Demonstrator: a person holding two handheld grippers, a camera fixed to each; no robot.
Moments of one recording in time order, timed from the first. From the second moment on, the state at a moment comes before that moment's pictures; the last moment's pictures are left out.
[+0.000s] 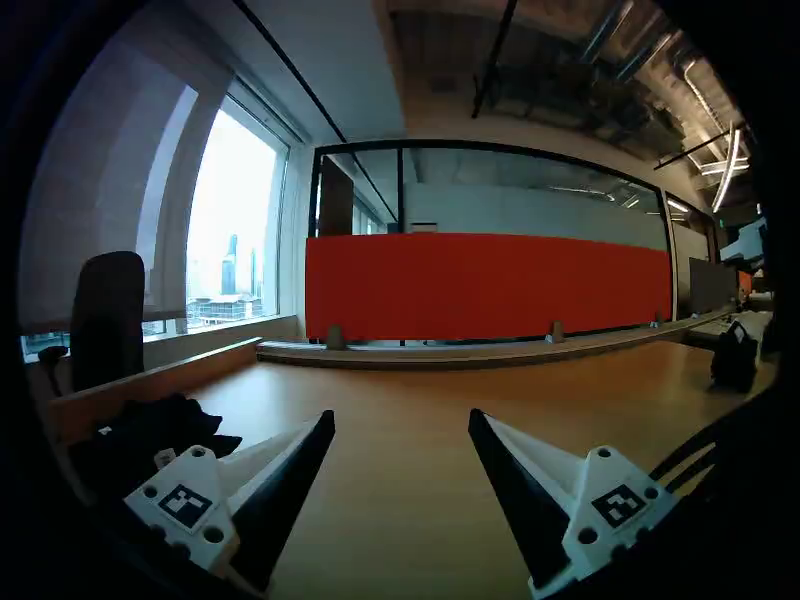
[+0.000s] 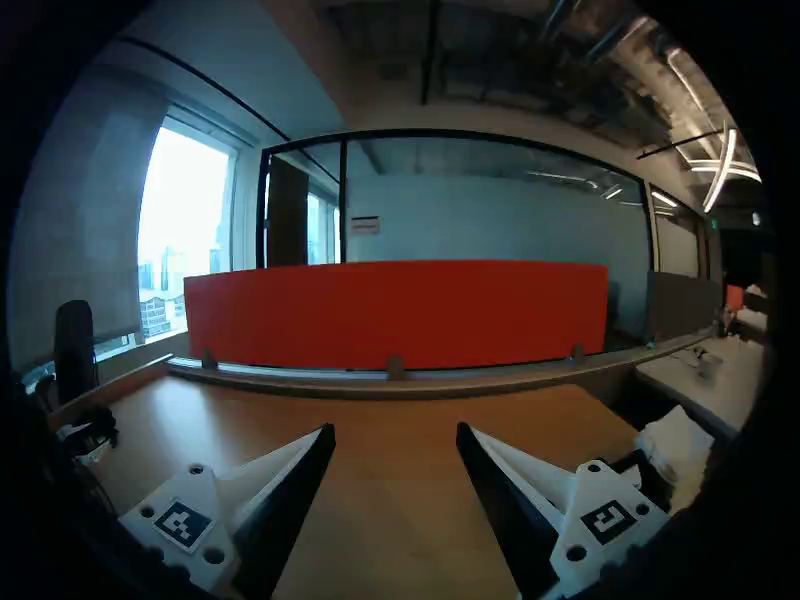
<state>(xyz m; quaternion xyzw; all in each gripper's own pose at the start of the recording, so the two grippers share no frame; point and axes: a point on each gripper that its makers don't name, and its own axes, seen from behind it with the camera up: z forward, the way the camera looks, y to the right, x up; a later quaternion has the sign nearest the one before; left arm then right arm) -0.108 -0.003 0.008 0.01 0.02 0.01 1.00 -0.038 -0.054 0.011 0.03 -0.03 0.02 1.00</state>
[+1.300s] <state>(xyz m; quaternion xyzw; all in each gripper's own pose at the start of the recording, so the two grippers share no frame) -0.112 -0.001 0.009 0.02 0.02 0.01 1.00 -0.041 -0.014 0.014 0.00 0.02 -0.01 1.00</state>
